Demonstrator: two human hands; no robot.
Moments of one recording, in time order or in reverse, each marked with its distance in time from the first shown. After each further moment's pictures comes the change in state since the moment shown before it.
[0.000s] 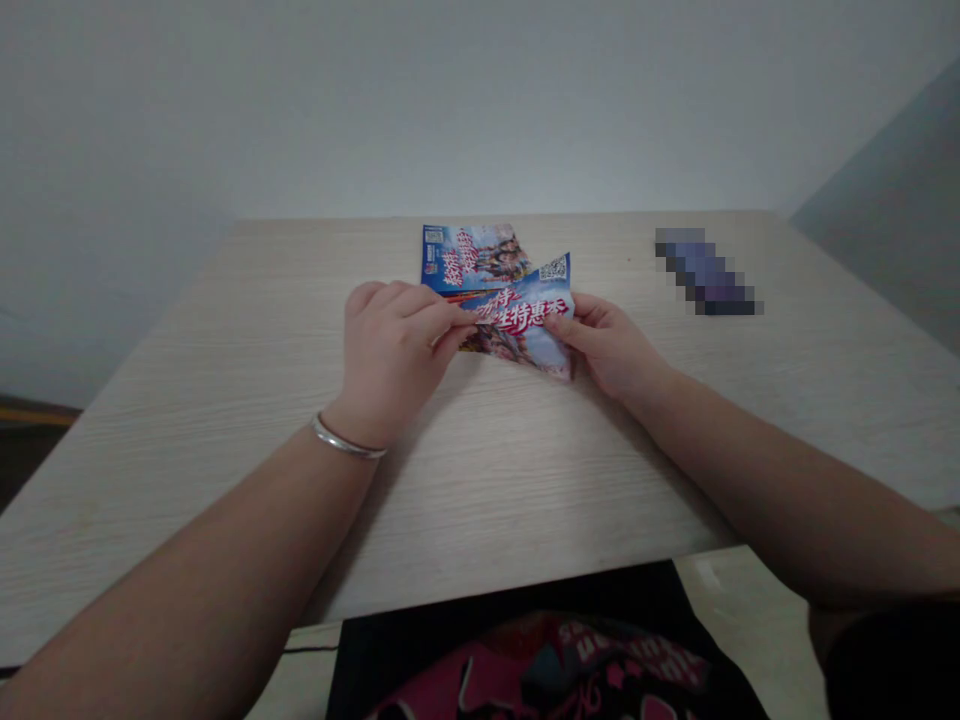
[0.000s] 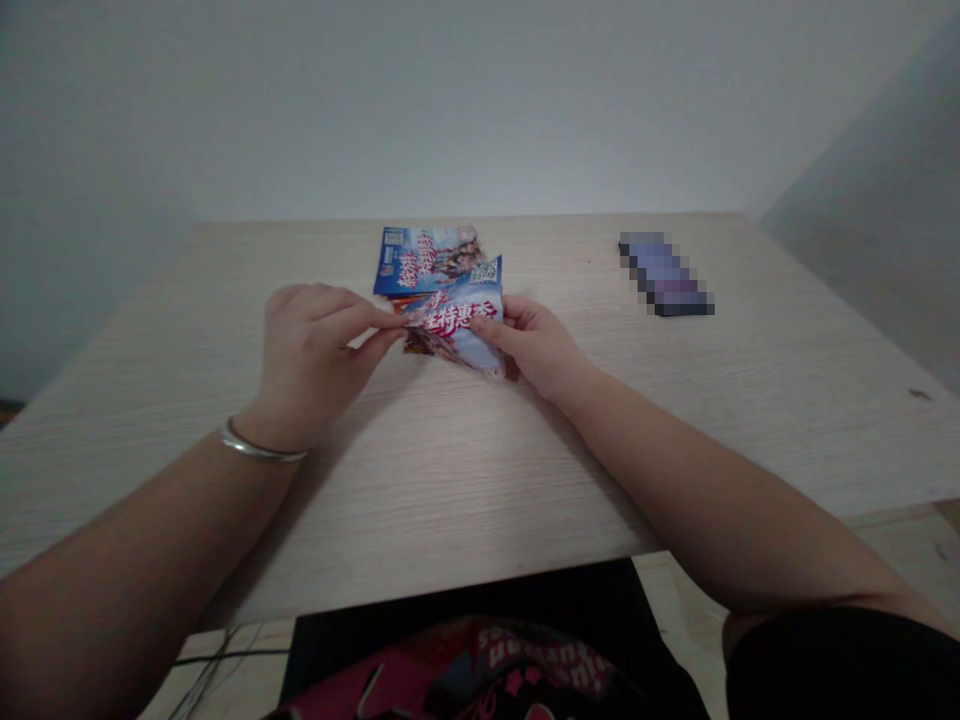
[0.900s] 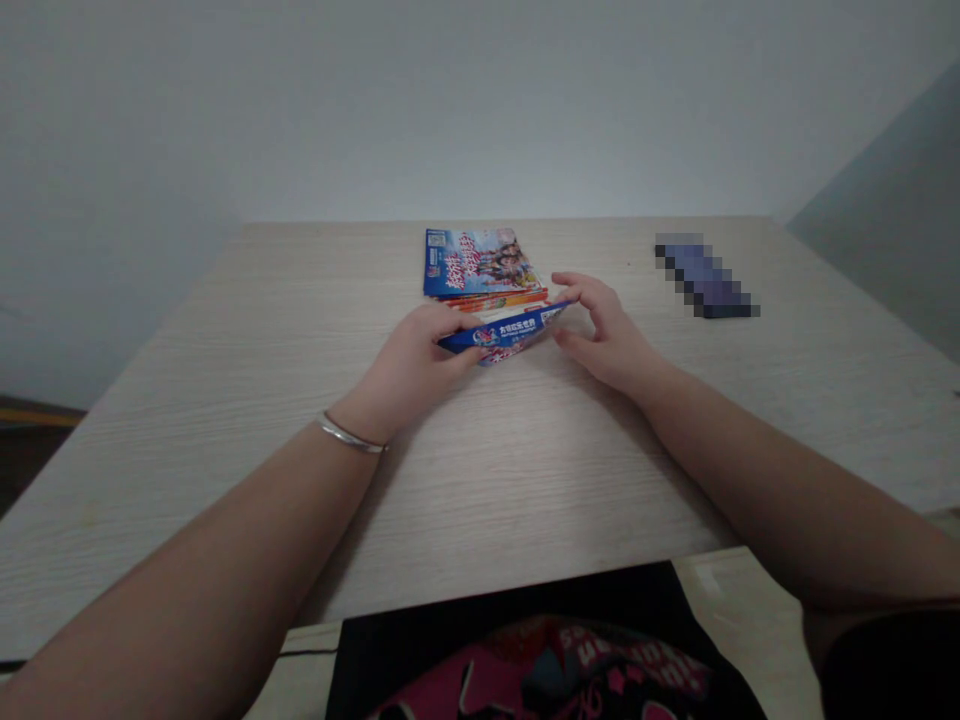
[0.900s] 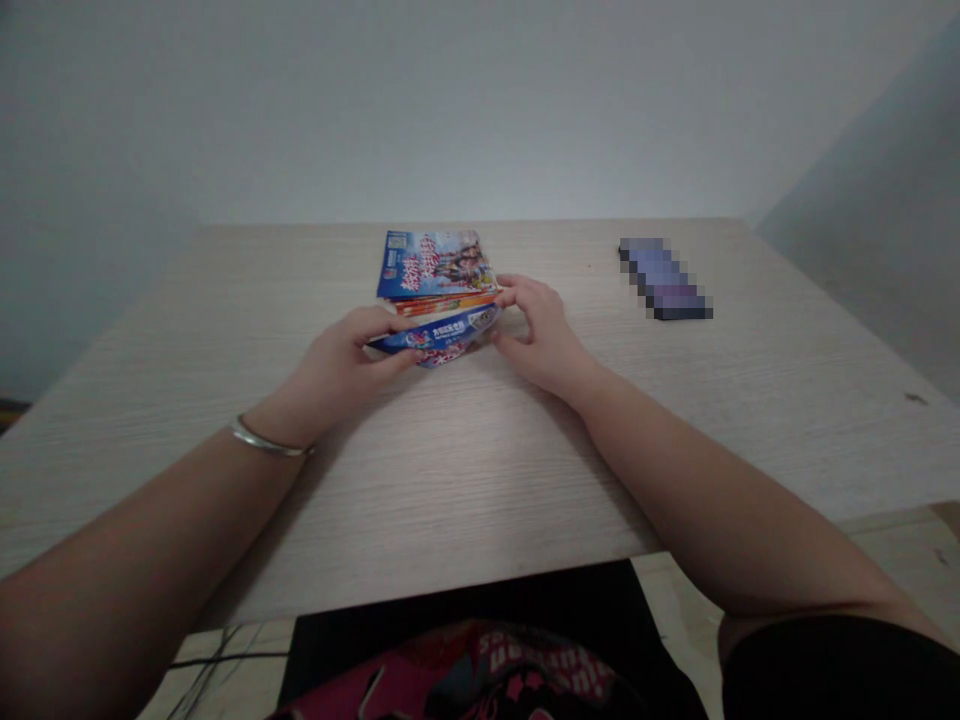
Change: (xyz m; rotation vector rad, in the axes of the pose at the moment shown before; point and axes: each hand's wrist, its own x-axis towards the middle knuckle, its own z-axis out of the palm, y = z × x) left_hand -0.003 0.000 0.015 -0.441 -0.173 -0.190; right_hand 0.004 0.003 -0.041 -0.861 0.043 -0.515
